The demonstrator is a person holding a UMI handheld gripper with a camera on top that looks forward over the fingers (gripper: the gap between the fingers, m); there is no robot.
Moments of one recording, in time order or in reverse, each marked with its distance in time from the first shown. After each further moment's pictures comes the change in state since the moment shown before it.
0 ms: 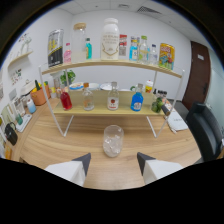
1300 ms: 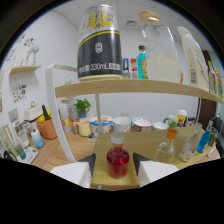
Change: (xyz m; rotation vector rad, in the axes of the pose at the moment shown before) arm -0.188 -0.149 0.151 0.338 -0.110 0.030
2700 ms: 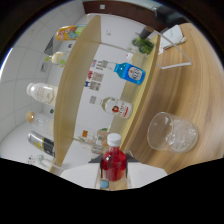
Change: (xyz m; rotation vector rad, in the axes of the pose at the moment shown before) arm 0.094 0.027 -0.091 0.026 -0.227 1.200
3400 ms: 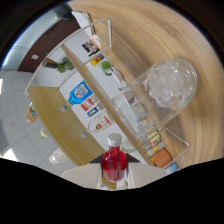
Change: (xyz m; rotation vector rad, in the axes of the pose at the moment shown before) arm -0.015 -0.035 -0.006 0.042 -0.306 0.901
